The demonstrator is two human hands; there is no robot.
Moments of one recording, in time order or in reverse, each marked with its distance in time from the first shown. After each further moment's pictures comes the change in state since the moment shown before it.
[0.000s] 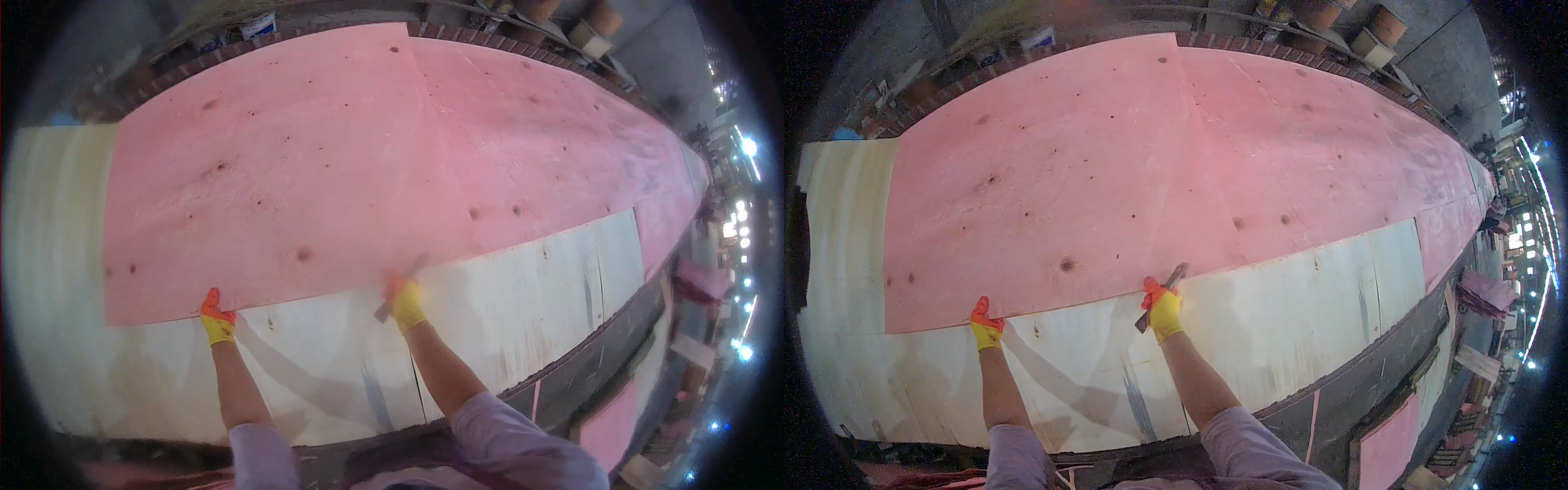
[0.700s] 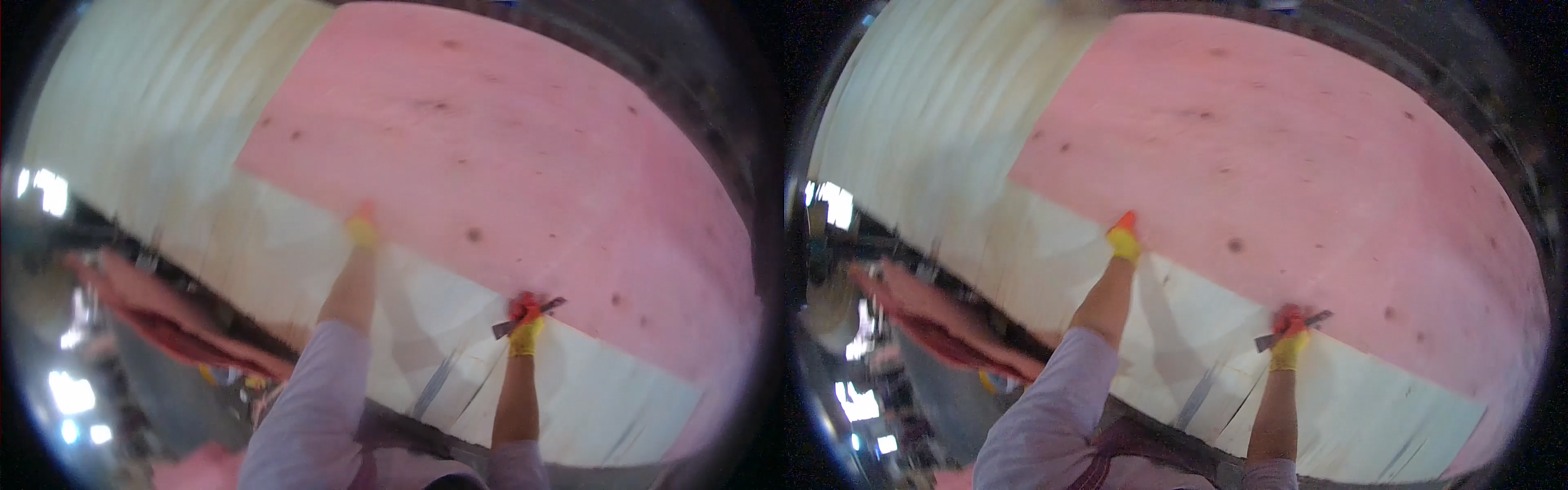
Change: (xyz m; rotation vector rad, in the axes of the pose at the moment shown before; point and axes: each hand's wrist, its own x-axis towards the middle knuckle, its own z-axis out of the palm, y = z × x) left_hand 0.046 -0.037 -0.064 0.414 0.240 0.775; right_hand 0.027 0.041 -0.011 -0.010 -0.494 0.073
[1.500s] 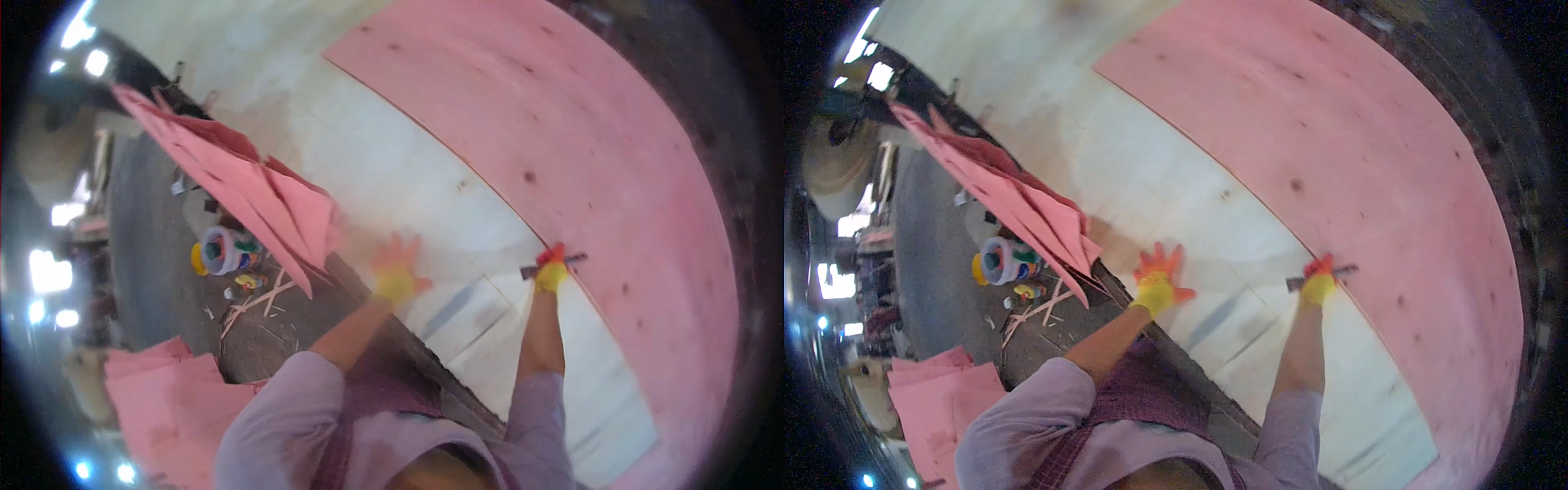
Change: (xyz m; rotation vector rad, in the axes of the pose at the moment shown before) left_hand -0.340 0.240 -0.119 1.359 -0.592 -0.276; right_hand -0.001 -0.002 -0.016 -0.130 -0.062 -0.013
